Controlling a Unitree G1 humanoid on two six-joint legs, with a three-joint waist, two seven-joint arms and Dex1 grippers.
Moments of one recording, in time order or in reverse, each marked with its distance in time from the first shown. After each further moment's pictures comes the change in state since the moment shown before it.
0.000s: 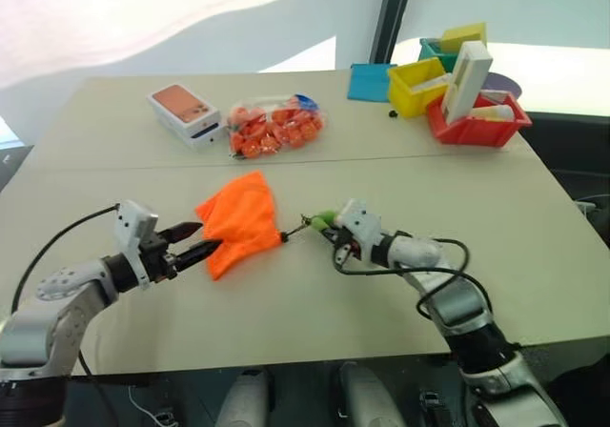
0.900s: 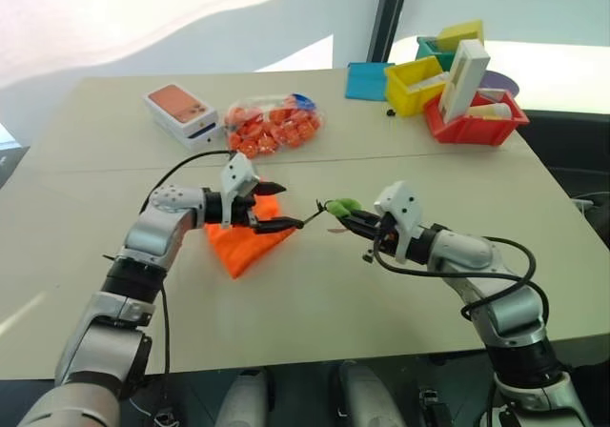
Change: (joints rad) left arm -0.671 -0.187 -0.487 0.589 0.325 -0.330 -0.319; right arm 0.034 -0.071 -0.134 -0.178 0.198 0.063 0.029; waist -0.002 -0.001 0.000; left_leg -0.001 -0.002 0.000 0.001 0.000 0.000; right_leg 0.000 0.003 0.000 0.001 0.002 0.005
